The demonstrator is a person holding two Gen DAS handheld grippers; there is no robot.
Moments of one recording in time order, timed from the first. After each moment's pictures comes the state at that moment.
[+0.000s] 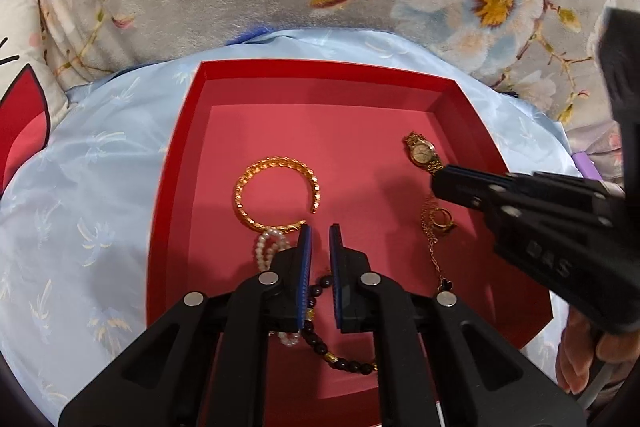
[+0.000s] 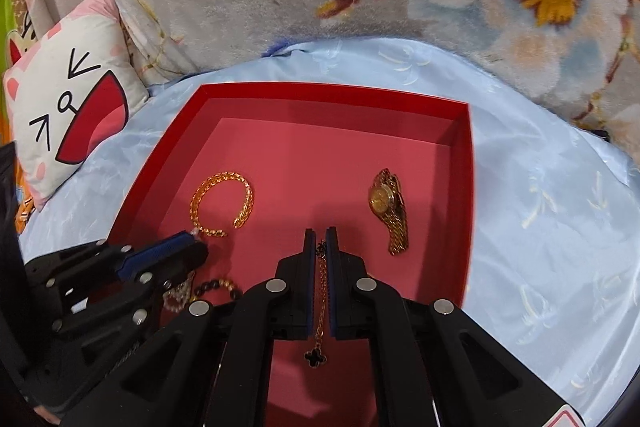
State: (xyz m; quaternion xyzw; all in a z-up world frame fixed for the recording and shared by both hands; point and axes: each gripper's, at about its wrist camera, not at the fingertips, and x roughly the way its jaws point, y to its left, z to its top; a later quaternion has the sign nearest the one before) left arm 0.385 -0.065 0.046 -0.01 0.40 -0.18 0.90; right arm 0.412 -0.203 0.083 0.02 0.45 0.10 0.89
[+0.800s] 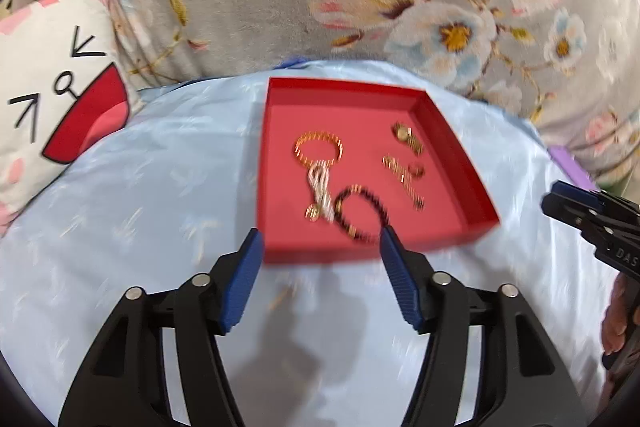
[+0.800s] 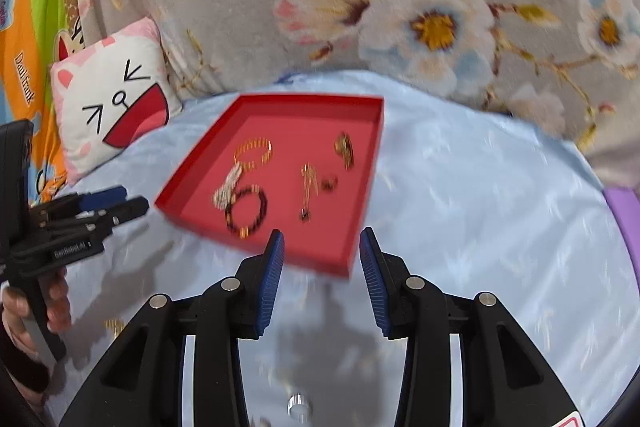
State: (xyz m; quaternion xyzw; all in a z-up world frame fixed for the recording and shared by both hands) left arm 0.250 0.000 0.084 0.00 0.35 -0.16 0.92; right arm 0.214 -0.245 0.127 0.02 0.36 0.07 0.93
